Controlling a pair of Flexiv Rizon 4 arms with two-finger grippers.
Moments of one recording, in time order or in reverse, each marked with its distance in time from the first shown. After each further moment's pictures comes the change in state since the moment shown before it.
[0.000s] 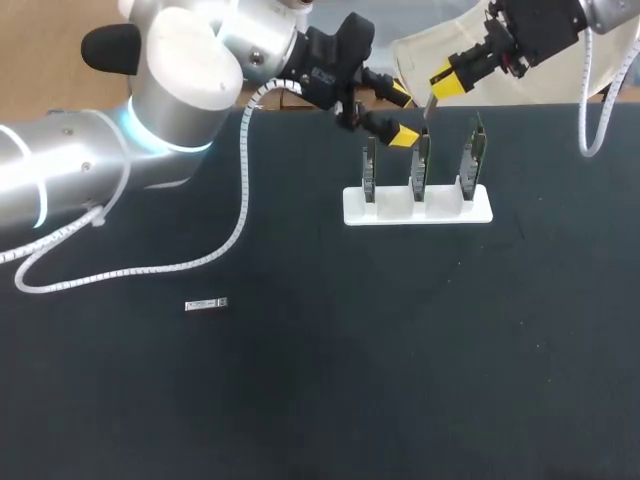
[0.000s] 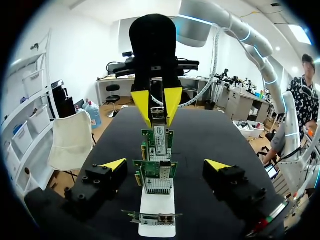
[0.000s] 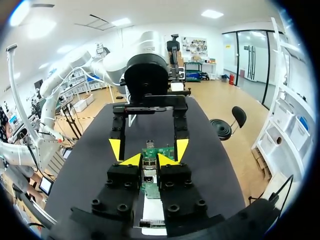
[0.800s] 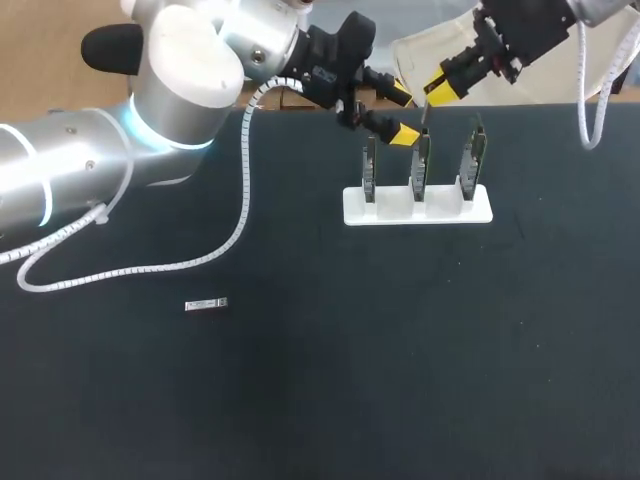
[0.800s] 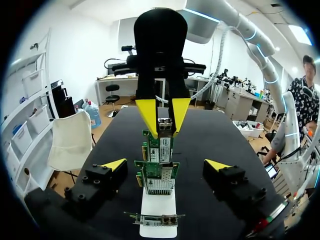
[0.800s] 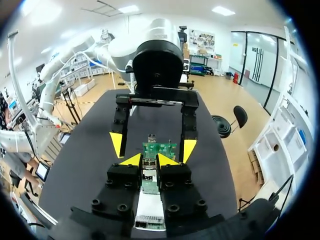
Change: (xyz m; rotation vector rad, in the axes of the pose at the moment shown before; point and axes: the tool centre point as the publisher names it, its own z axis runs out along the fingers) left arm 0.000 0.002 0.001 0.004 0.001 0.000; right arm 0.003 0.003 0.012 0.002 0.114 -0.087
